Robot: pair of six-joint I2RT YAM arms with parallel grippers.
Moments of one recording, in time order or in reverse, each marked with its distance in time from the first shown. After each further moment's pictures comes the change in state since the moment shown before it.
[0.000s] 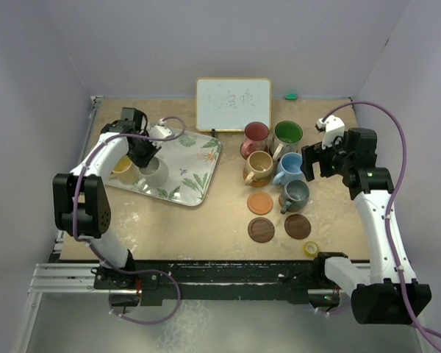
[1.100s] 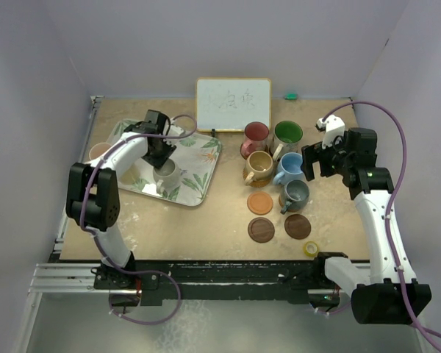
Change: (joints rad) left arm -0.155 0.081 0.016 0.082 -0.213 -0.367; right arm 0.000 0.000 0.000 0.006 0.004 0.000
